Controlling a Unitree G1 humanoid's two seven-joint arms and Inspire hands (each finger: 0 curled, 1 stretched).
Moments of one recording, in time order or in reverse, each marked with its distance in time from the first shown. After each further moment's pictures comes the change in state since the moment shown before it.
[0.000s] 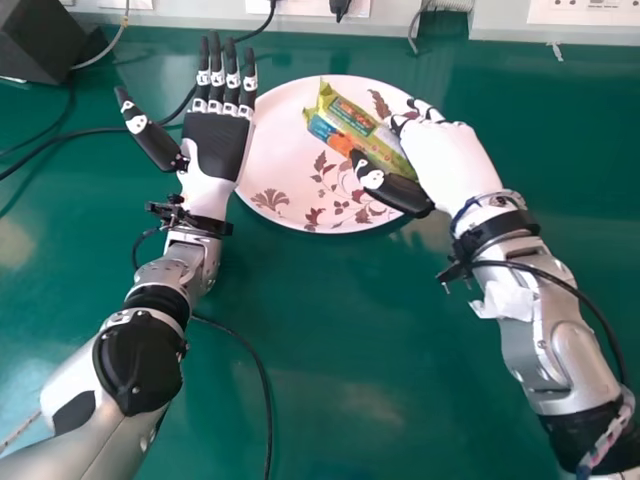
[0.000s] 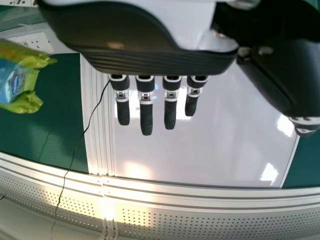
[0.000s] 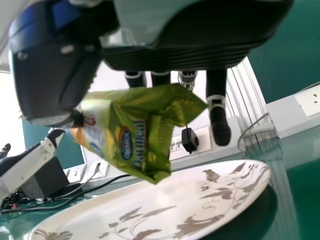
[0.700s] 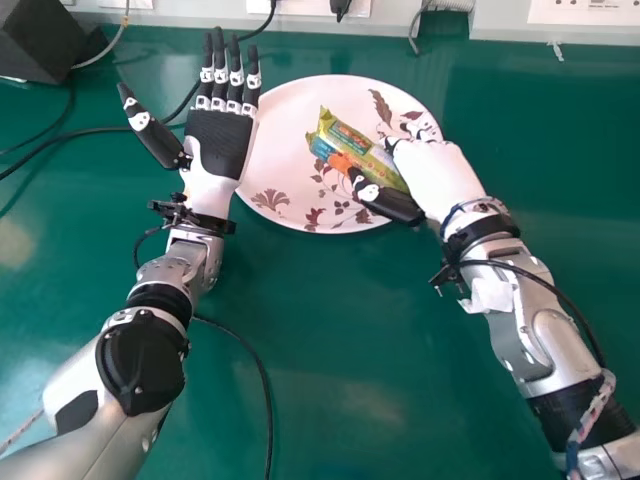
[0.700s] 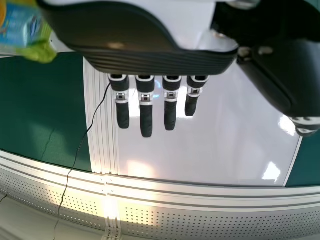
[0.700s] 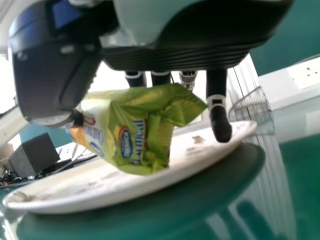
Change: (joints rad) left arm -0.003 -0.012 -0.011 -0.010 -0.001 0.001 -0.004; right arm -0.060 -0.007 0.063 0.219 0.031 -0.037 -0.073
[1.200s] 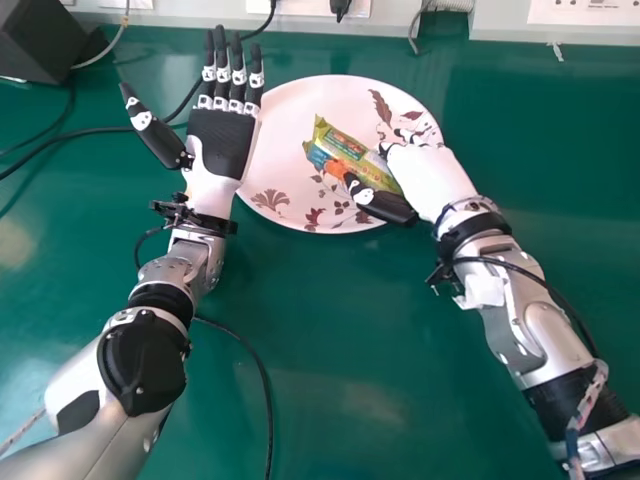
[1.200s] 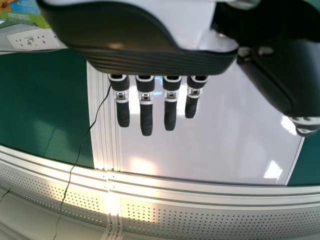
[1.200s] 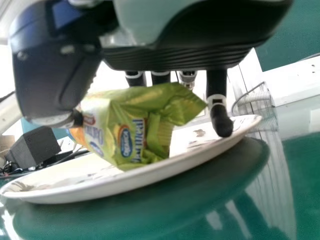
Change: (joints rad) left arm -0.001 -0.001 -0.001 0.000 -0.001 0.016 -0.014; right arm -0.049 -0.018 0.042 0.049 -0.003 0.003 0.004
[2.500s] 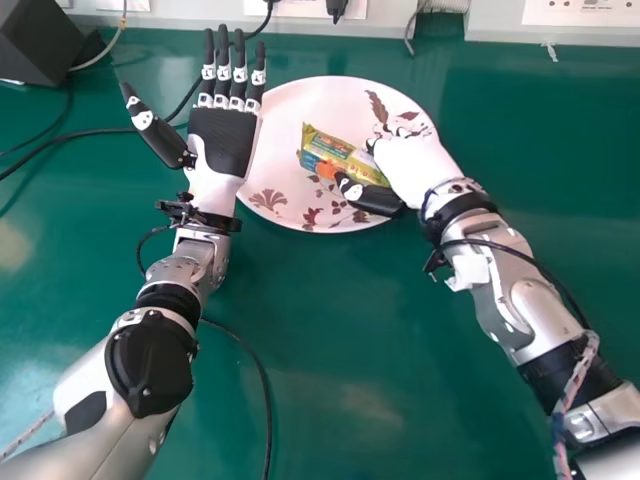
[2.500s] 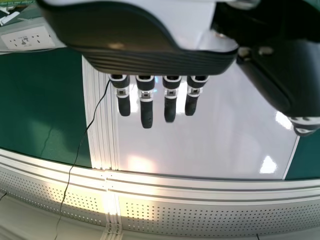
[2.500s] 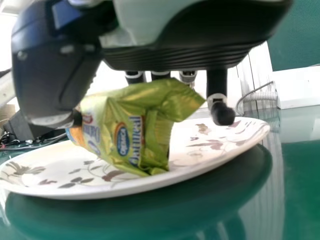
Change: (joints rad) left arm -0.002 -0.031 -0.005 -0.019 -0.006 -0.114 0.002; right arm -0.096 -0.029 0.085 0.004 -0.044 0.080 0.139
